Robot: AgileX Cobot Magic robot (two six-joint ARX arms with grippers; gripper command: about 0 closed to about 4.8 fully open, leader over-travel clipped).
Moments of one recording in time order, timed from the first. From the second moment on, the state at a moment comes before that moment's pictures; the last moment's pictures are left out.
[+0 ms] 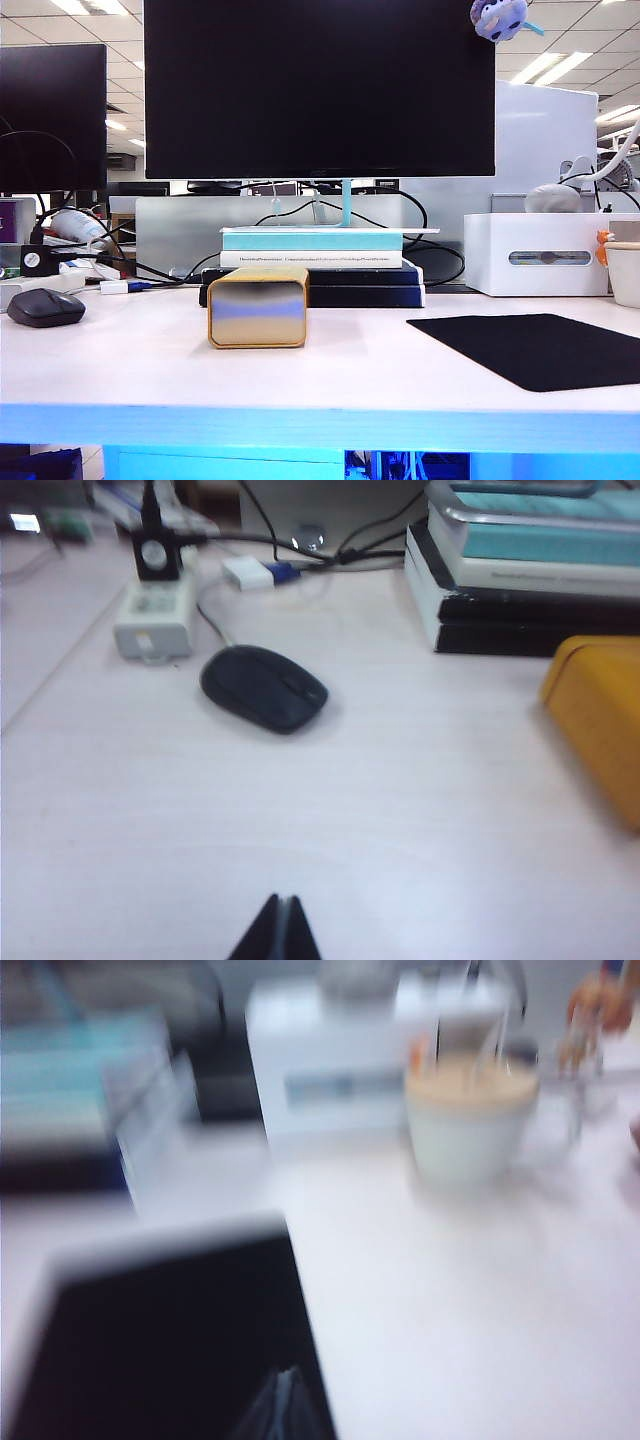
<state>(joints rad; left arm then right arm) -0.06 0.03 0.03 -0.18 0.02 -0.04 -0.05 0.00 0.01 -0.04 -0.05 0.14</state>
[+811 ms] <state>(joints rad) -0.05 1.16 1.16 -0.41 -0.12 -0.09 -0.05 0.56 0.82 -0.10 -0.08 0.05</state>
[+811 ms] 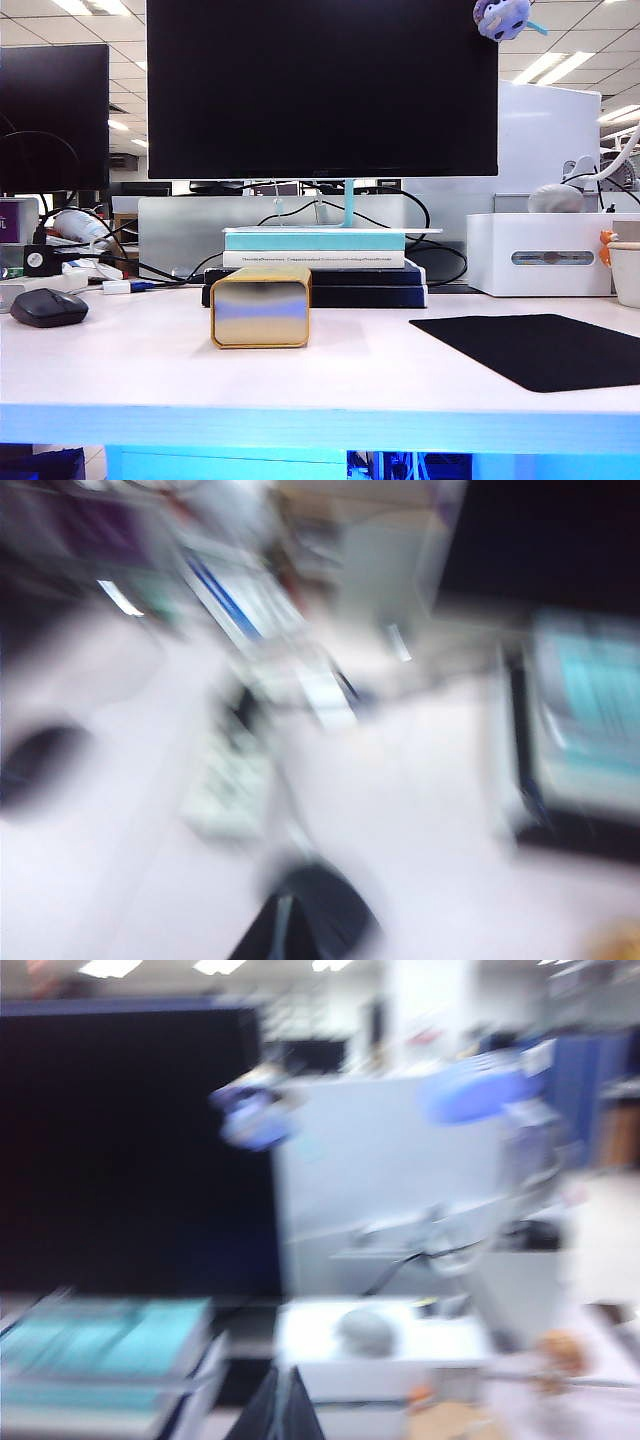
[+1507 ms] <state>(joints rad) -0.08 1.65 1.35 -0.53 -0.01 -0.50 0.07 0.92 1.02 -0.19 -0.34 -0.02</state>
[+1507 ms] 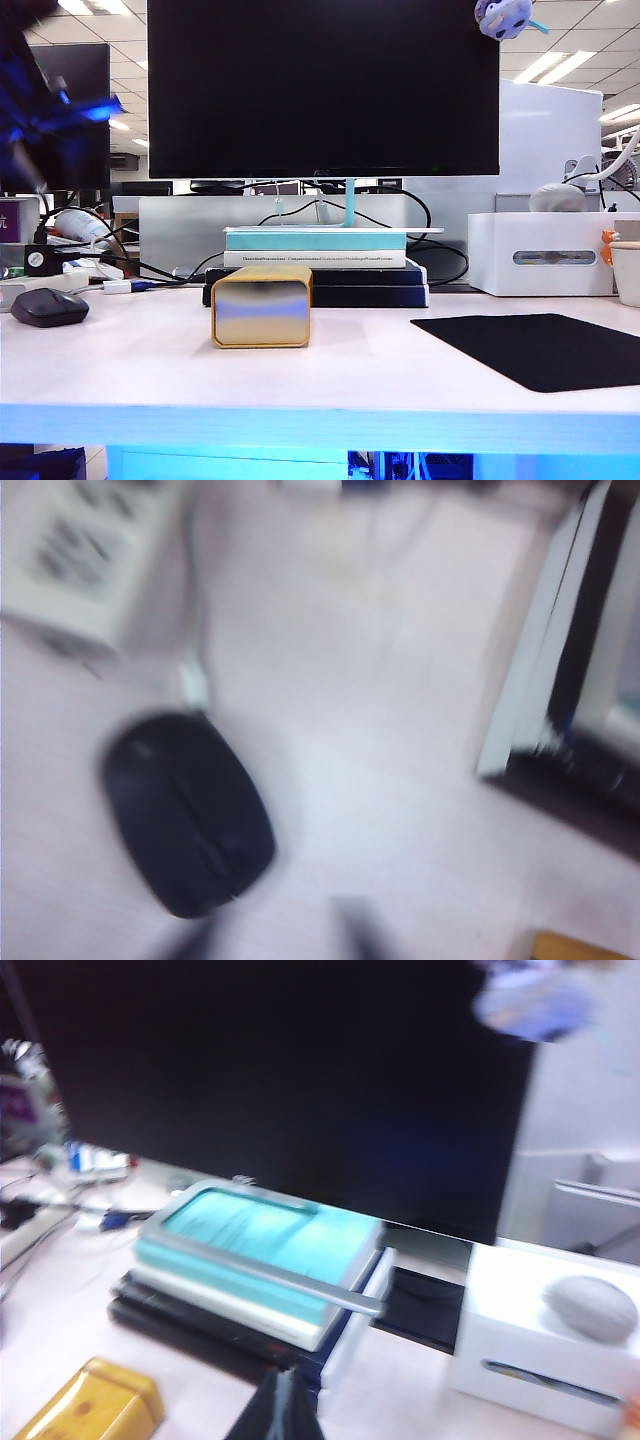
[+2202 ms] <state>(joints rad) -0.09 1.78 1.35 -0.55 -0.19 -0.90 0.21 0.92 1.02 -0.19 -0.34 -0.03</state>
